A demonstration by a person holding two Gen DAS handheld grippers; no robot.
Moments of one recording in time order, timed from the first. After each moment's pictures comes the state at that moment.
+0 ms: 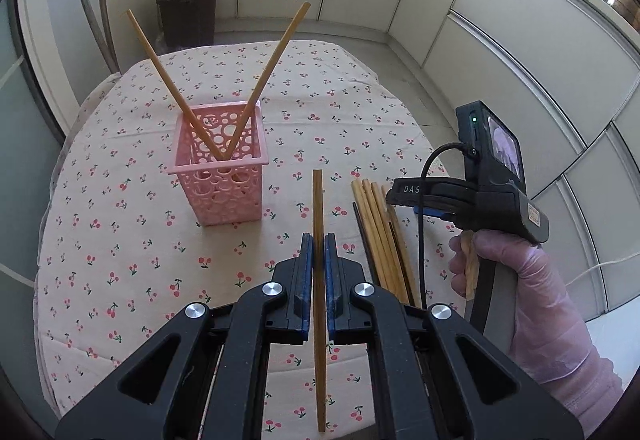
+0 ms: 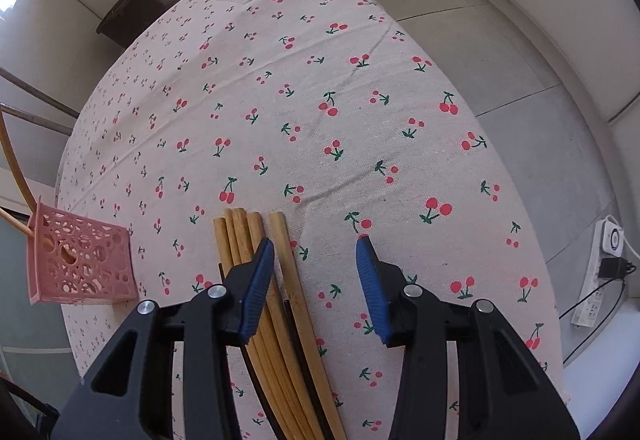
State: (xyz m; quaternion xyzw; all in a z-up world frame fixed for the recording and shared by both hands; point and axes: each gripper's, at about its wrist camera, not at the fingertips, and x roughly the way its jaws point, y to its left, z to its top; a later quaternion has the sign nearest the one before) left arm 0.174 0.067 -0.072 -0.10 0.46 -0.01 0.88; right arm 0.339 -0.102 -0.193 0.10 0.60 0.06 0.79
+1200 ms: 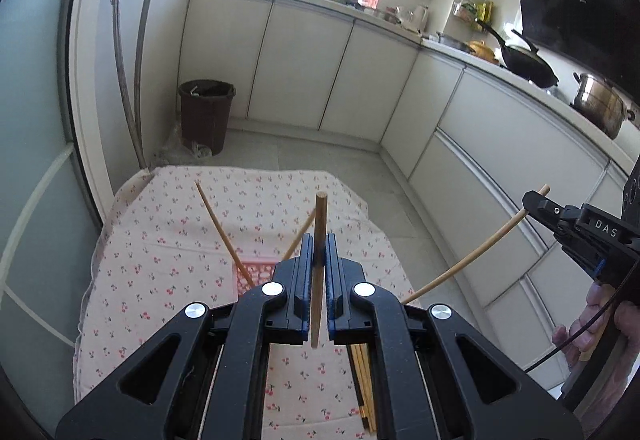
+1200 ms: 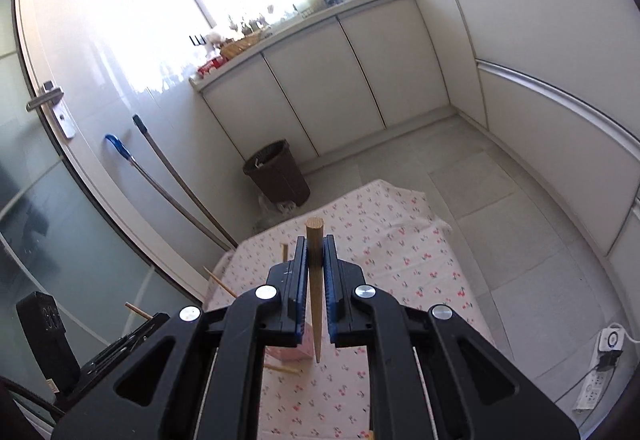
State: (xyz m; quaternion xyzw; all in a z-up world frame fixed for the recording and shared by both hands) left arm 0.151 0.122 0.068 -0.14 0.29 0.00 0.95; right arm 0.244 -0.150 0.094 0.20 0.30 0.21 0.91
